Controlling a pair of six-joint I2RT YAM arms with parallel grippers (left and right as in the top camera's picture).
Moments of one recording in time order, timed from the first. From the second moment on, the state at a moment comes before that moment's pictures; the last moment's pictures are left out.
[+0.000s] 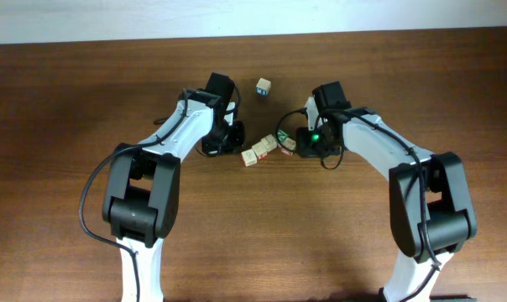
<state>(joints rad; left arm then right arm) -0.34 2.20 1.63 -0.88 0.24 -0.37 0.24 1.98 1.30 -0.61 -0.29 0.21</state>
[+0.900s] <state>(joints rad) 0.08 2.20 1.86 -1.08 0.23 -0.38 0.46 2.14 1.55 -0.62 -0.10 -0.02</state>
